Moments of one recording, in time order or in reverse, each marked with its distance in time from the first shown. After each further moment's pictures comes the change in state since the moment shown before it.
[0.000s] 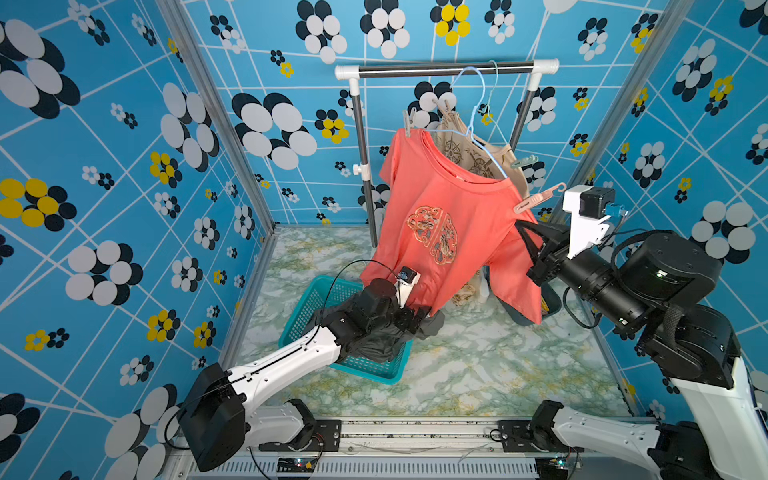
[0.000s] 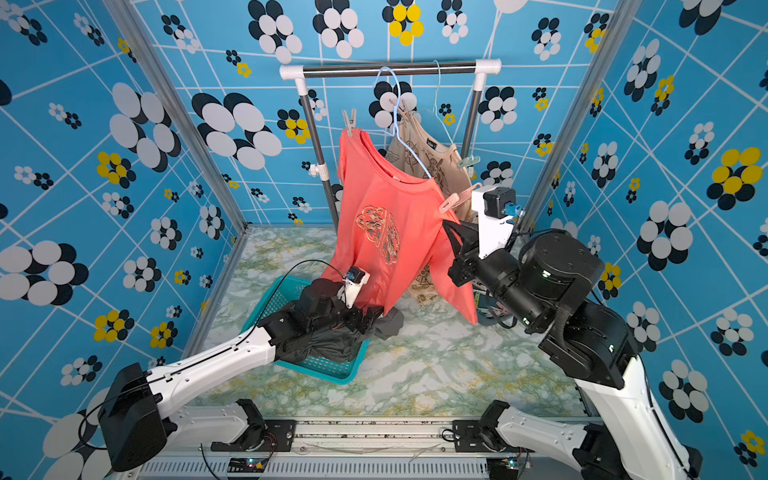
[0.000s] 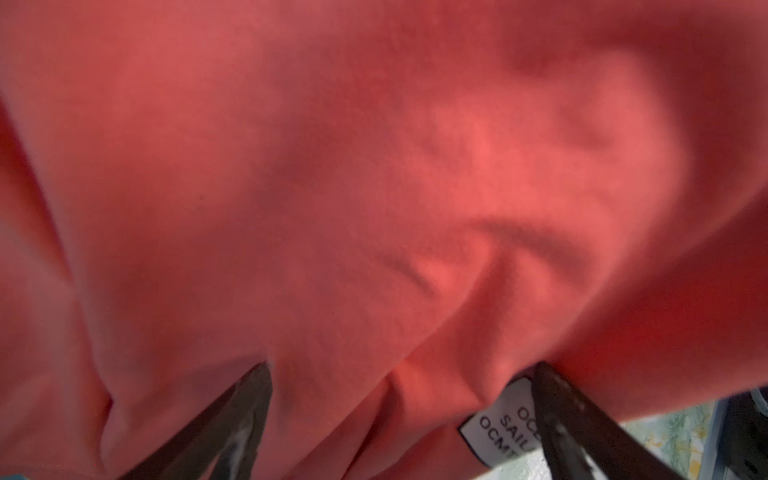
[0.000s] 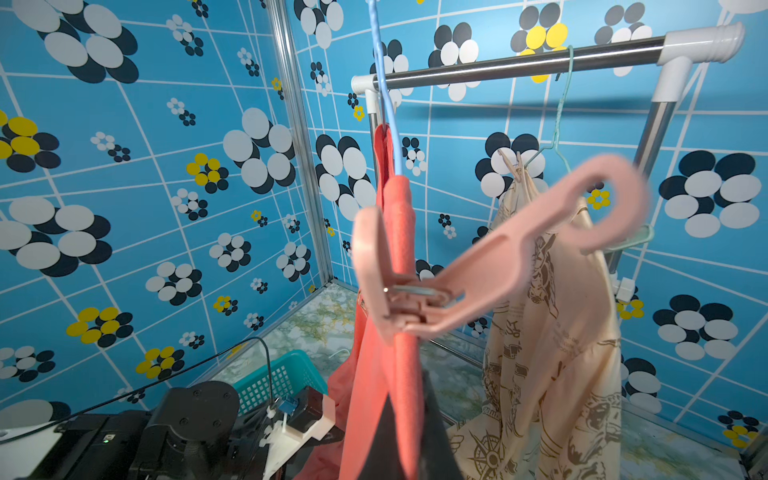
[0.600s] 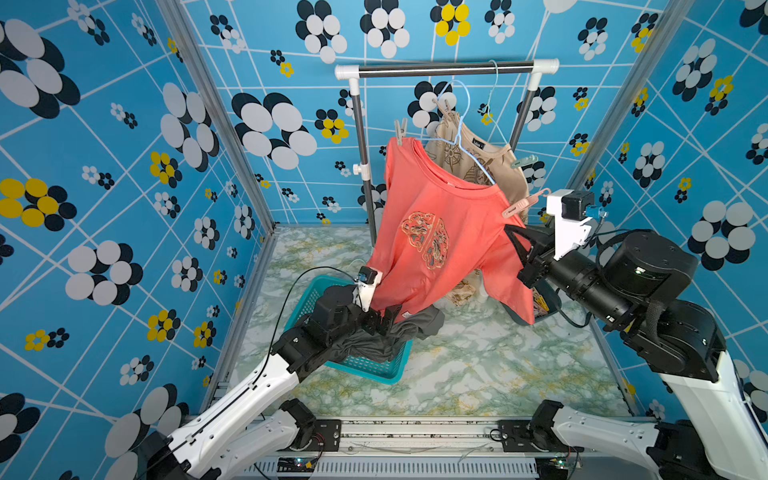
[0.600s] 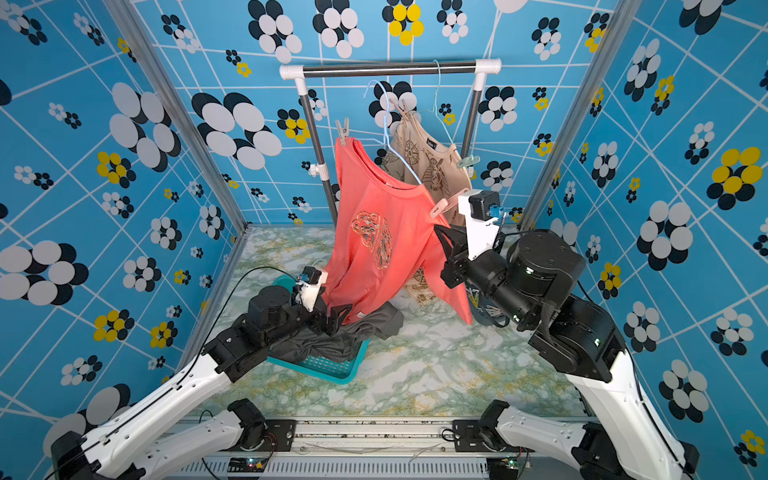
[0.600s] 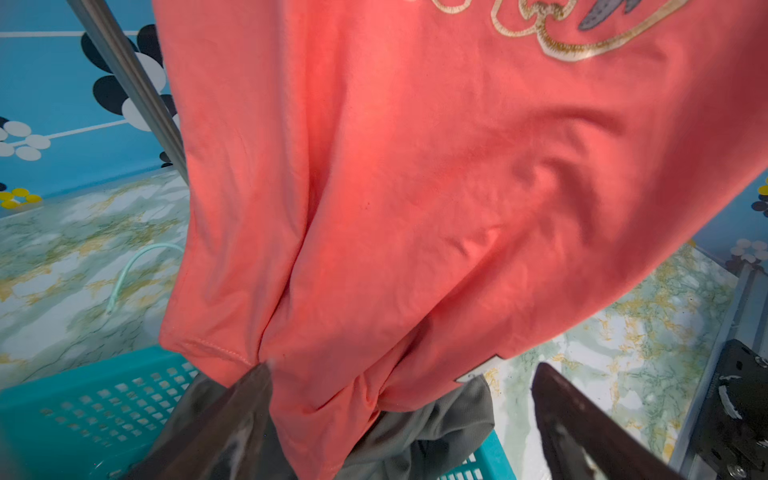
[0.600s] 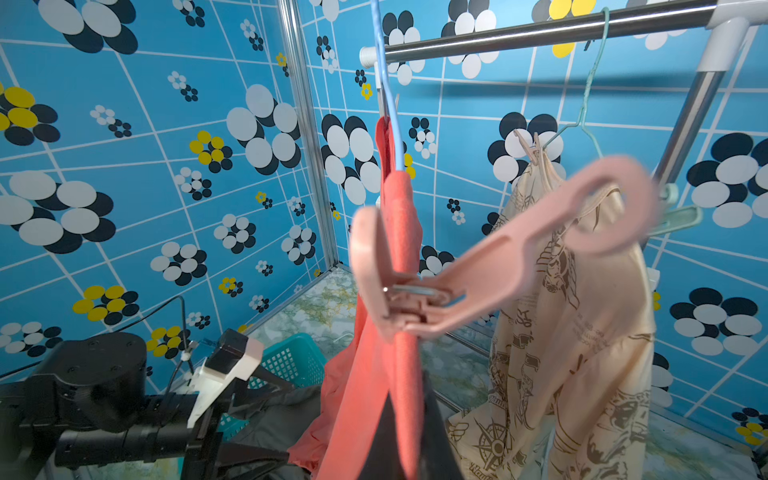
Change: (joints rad) left arm 0.127 -0.305 -0.082 -0.149 0.013 -0.016; right arm 0.000 0.010 -0.030 0.001 -0.032 0.000
